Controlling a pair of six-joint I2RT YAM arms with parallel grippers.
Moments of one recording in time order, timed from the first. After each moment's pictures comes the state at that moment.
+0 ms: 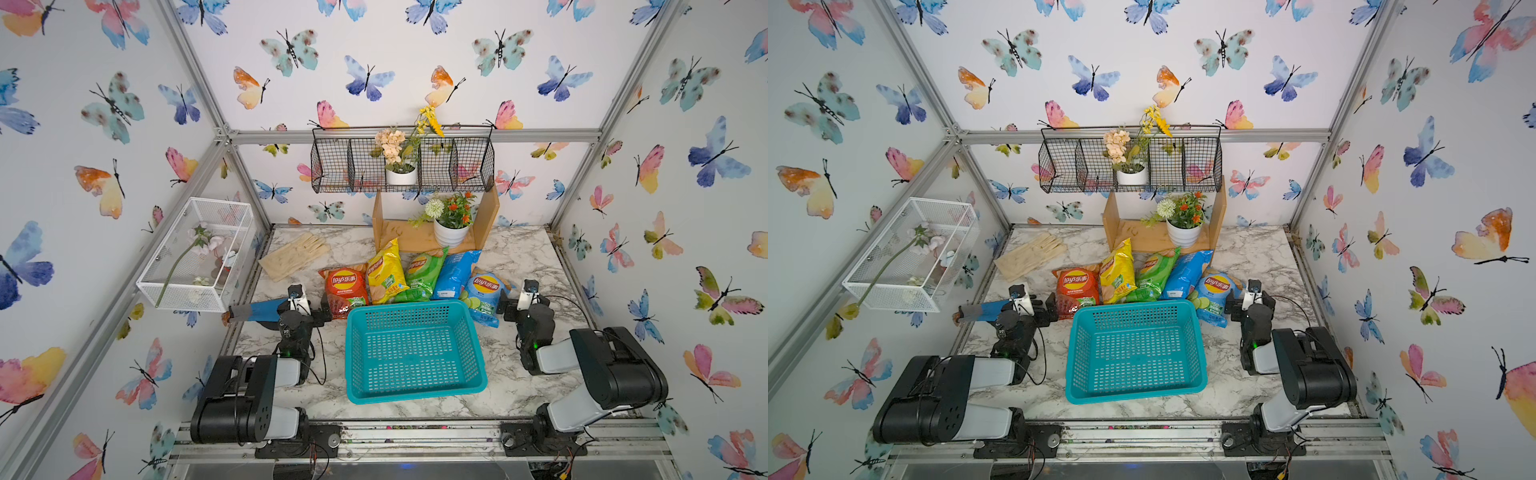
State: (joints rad) left arm -0.03 1.40 0.20 0.99 -0.06 -0.06; right arm 0.11 1.59 0.26 1.10 0.19 -0.01
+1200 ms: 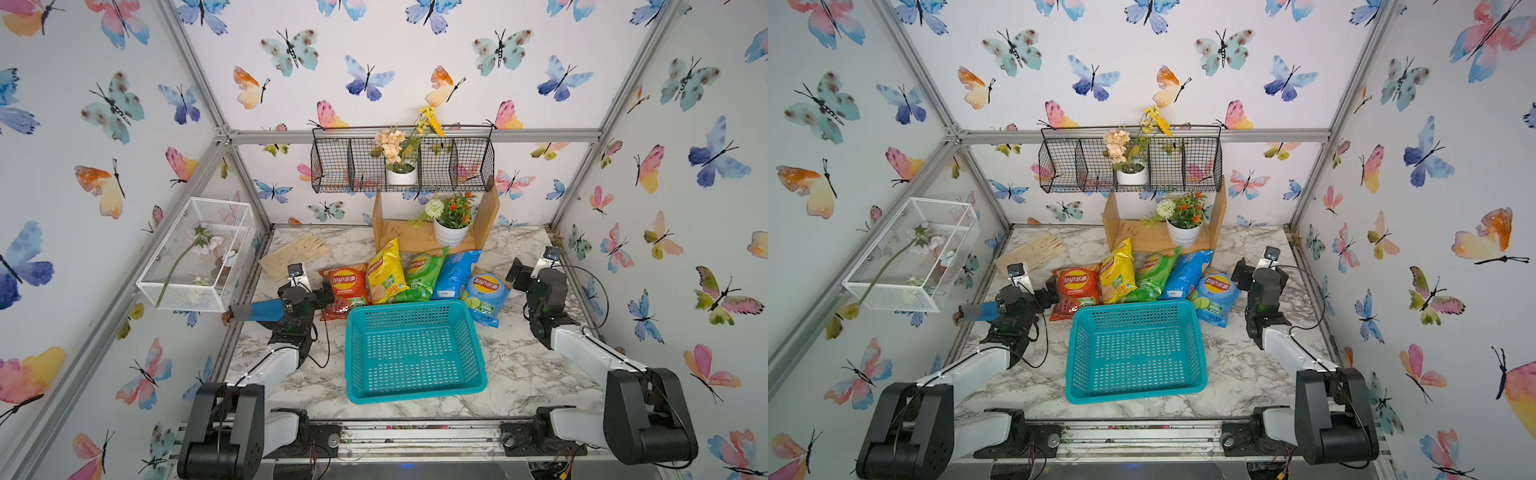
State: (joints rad) left arm -0.13 1.18 0.46 0.46 -0.16 -0.17; right arm 0.11 1.27 0.66 0.35 0.29 0.22
